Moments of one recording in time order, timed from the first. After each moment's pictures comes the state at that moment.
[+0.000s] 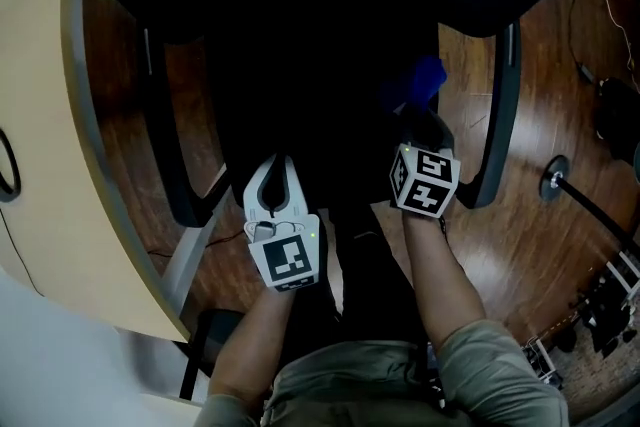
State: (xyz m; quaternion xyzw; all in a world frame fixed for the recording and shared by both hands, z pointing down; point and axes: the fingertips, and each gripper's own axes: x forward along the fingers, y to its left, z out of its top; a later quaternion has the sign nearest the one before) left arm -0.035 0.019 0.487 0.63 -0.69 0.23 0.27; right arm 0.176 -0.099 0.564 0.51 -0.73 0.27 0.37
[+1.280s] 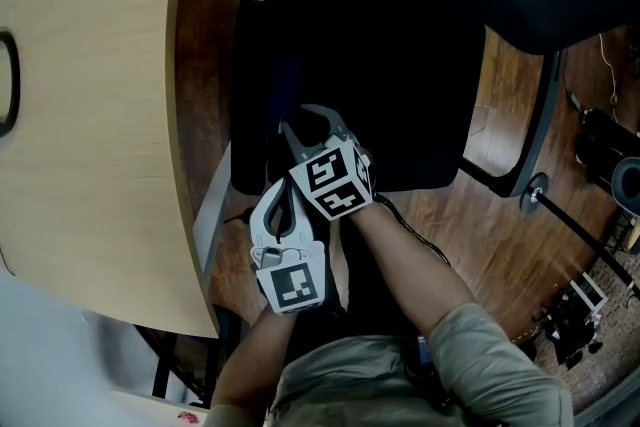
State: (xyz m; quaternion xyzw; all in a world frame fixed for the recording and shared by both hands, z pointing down) left arm -0.123 0.151 0.483 0.60 -0.71 0.18 0.30; right arm -0.151 0.083 0.573 0.12 -0.89 0.18 0.41
